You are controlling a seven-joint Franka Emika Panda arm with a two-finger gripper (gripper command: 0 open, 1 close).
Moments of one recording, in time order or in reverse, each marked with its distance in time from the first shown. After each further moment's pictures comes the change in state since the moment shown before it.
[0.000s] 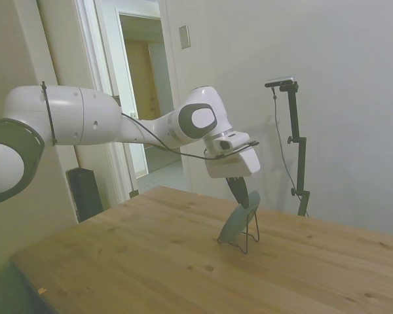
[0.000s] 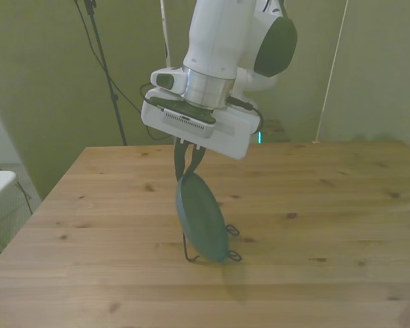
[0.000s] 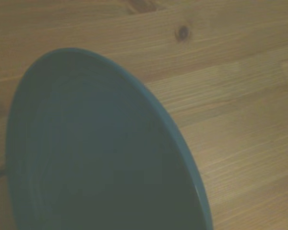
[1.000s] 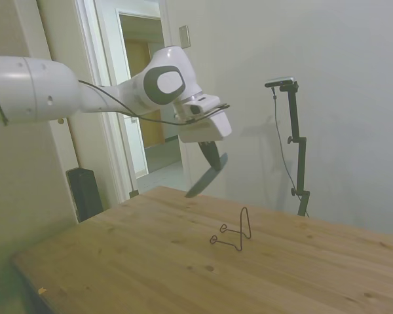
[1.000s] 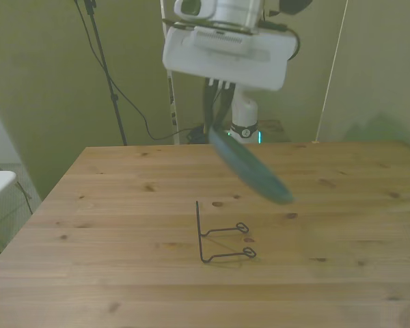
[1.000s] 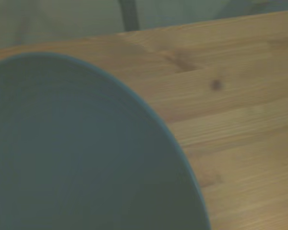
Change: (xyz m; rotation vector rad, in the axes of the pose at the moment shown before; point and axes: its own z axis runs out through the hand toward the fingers) arm -0.055 0.023 -0.129 0.203 -0.060 -0.085
